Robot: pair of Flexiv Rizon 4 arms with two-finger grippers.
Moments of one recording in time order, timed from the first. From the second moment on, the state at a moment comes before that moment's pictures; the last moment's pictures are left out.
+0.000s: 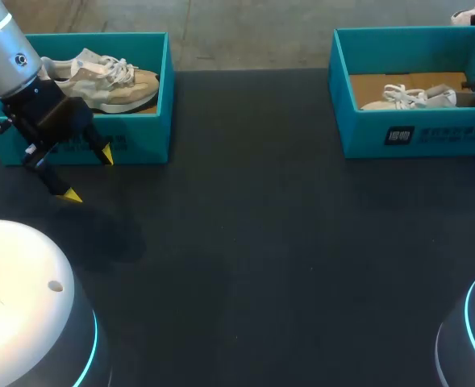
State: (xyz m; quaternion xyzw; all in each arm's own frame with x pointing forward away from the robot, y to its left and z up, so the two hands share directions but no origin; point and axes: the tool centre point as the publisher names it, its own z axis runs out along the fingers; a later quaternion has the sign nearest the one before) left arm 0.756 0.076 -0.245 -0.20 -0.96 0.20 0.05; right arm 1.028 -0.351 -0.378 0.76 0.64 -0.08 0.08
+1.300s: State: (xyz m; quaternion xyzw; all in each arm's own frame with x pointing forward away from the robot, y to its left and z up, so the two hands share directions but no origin) left arm 0.756 0.076 -0.245 -0.20 -0.96 0.20 0.05; right arm 1.030 -0.339 -0.344 0.77 0.63 -0.04 0.08
